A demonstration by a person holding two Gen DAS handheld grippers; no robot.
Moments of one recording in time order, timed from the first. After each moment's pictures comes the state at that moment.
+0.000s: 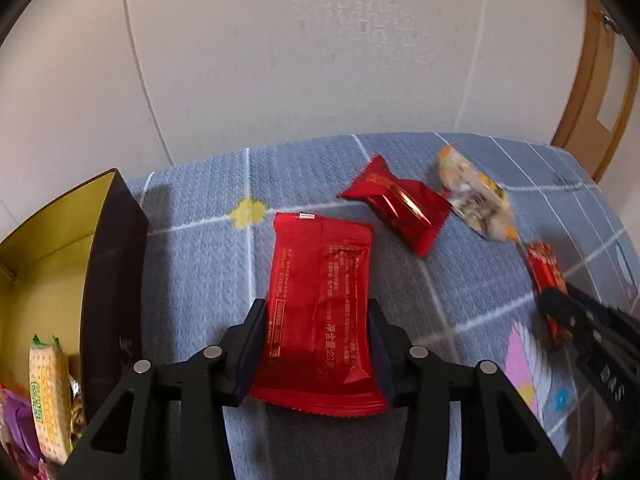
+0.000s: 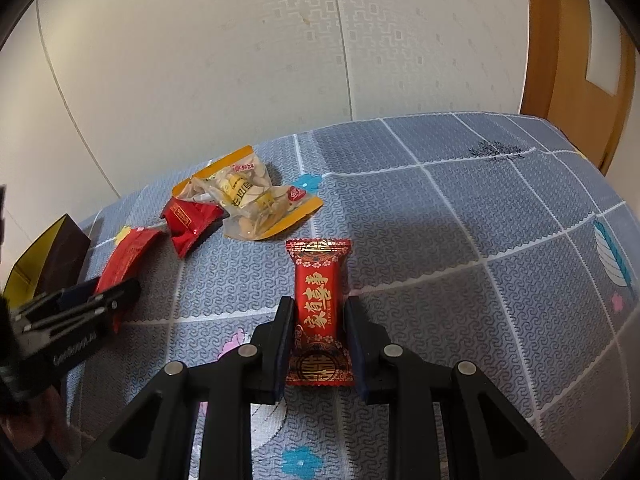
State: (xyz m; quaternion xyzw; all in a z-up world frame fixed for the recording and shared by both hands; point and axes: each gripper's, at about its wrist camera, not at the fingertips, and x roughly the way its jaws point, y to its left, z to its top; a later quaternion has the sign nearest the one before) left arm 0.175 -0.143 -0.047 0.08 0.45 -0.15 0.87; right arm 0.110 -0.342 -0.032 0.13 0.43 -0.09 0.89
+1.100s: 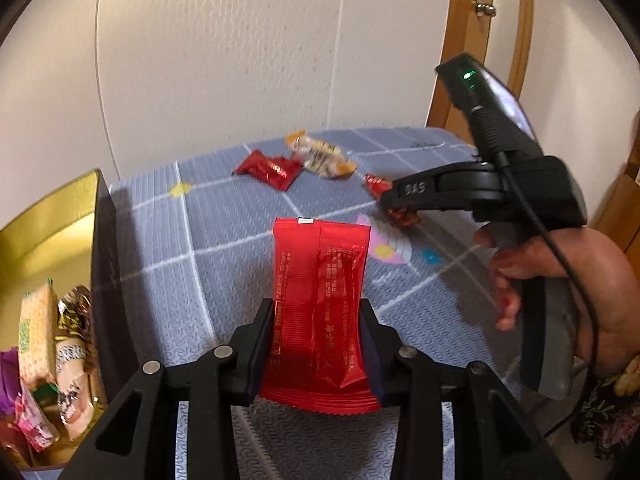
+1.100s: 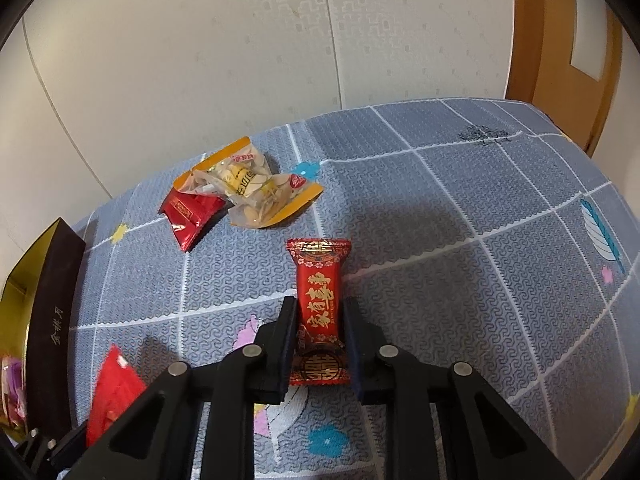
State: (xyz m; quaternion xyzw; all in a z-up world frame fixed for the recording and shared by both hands) left arm 0.049 -0.113 -0.023 0.08 0.37 -0.32 0.87; right arm 0.105 -0.330 -0.029 0.15 0.45 -0.12 0.87
